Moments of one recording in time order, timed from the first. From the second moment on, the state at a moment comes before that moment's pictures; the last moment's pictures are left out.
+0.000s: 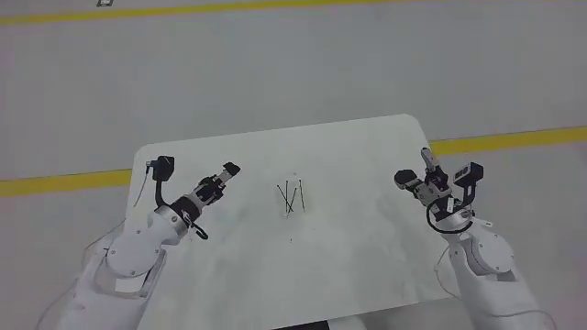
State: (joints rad) left arm 1.55 -1.12 -1.34 -1.89 0.13 0.15 -0.50; right arm -1.82 -1.14 1.75 -1.70 0.58 -0.20 0.48
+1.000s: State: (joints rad) left arm 1.31 -1.16 -0.96 -1.90 0.24 0.32 -0.69; right arm -1.82 -1.14 1.75 -1.70 0.58 -0.20 0.47
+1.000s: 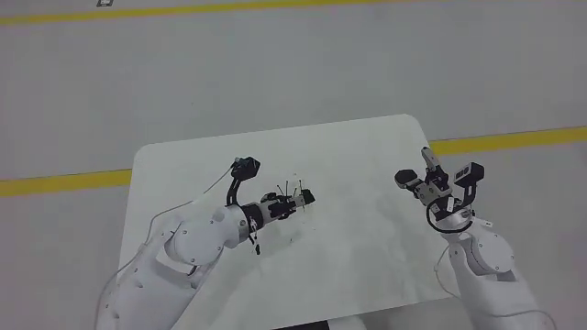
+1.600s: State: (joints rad) left arm 1.02 -1.28 -0.67 -1.72 0.62 0.34 -0.85; right arm -1.82 -1.14 1.75 -1.70 0.58 -0.20 0.47
